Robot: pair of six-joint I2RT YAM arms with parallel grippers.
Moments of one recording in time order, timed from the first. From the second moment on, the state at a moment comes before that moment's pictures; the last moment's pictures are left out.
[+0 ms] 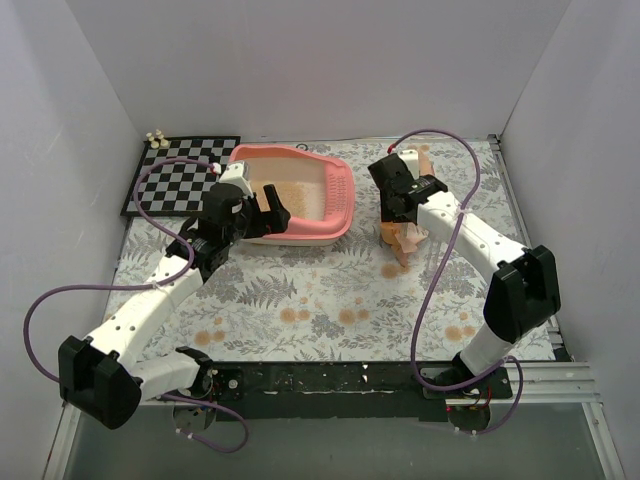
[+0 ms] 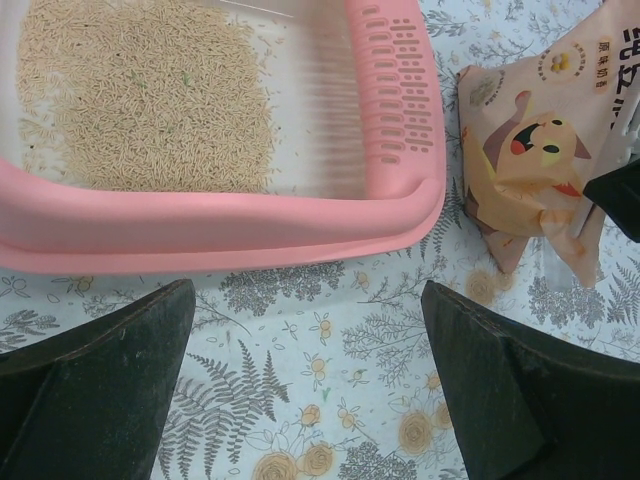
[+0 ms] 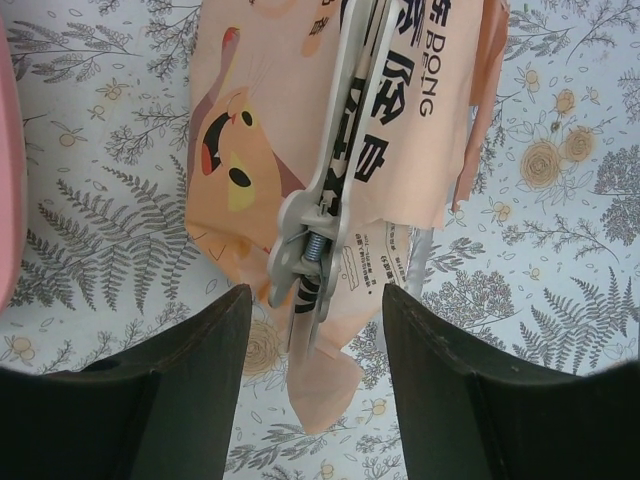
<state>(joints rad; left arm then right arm) -0.47 1.14 0.97 -0.31 -0.08 -0.49 0.57 1.63 1.41 -0.80 0.55 0.40</state>
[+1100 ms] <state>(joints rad) -0.47 1.14 0.94 -0.27 -0.04 -0.45 0.60 1.54 1.41 -0.76 0.65 0.33</state>
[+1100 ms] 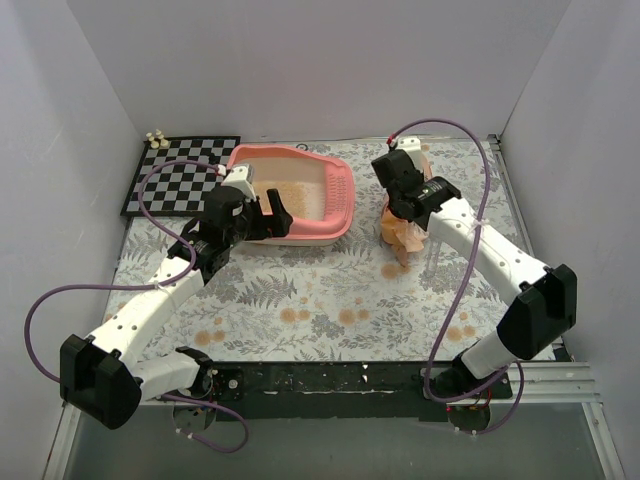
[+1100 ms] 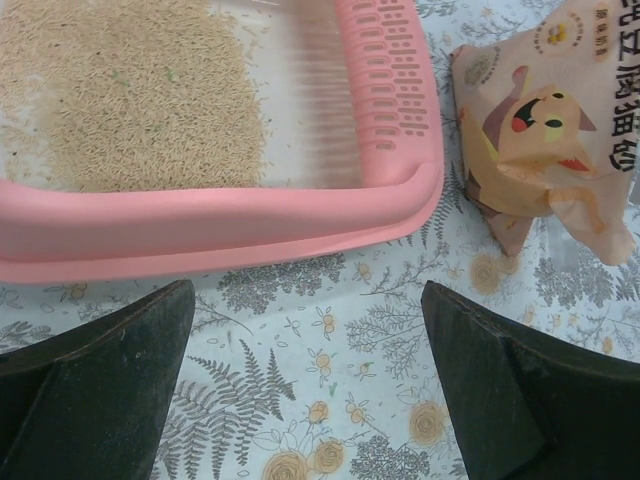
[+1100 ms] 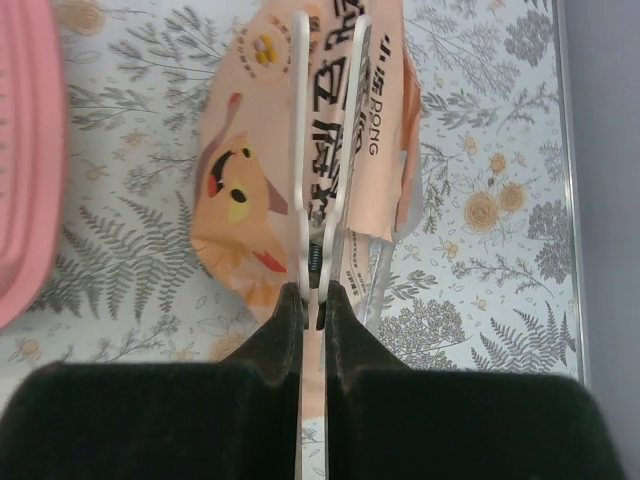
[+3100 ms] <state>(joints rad) -0.47 1.07 0.83 -0.05 0.11 -0.39 0.54 1.36 1.33 -0.92 0.48 0.49</state>
